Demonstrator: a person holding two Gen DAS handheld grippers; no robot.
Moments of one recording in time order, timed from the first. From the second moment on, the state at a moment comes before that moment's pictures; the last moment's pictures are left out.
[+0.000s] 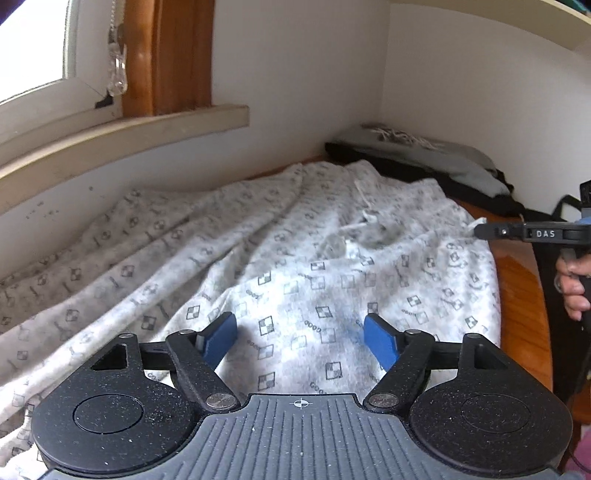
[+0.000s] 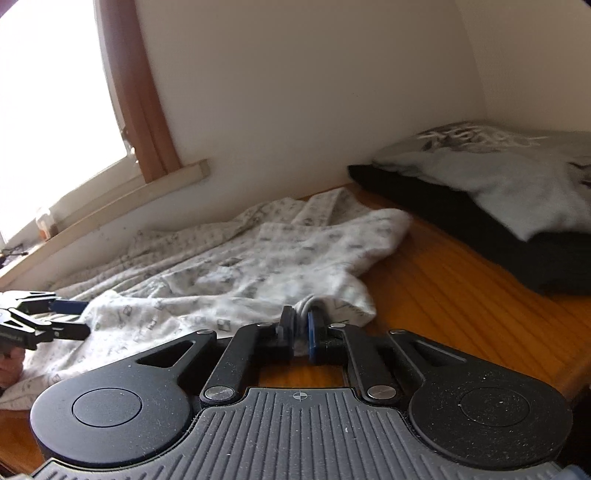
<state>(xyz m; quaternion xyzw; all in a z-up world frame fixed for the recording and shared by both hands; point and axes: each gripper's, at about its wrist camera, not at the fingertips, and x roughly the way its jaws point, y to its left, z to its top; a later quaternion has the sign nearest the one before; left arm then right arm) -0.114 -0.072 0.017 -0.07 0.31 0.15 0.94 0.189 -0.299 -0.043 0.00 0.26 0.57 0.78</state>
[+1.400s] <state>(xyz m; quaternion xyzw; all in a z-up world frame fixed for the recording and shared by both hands) -0.103 -0.087 0.022 0.01 0.31 0.23 0.92 0.129 -0.268 -0.042 -0.11 0.15 0.65 0.74</state>
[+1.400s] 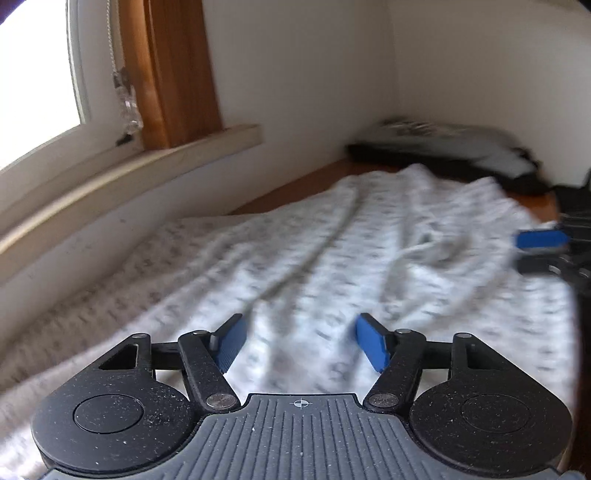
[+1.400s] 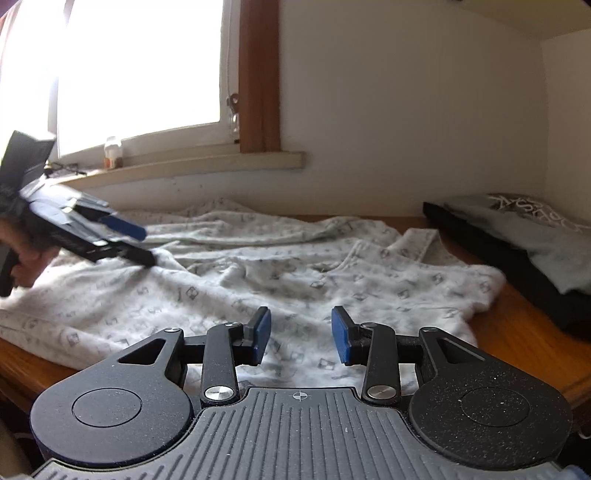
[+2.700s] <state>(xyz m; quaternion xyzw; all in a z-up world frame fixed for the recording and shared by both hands) -0.334 0.005 0.040 -0.11 0.28 0.41 0.86 0.074 -0.100 -0.015 -0.13 0.24 0.70 0.66</state>
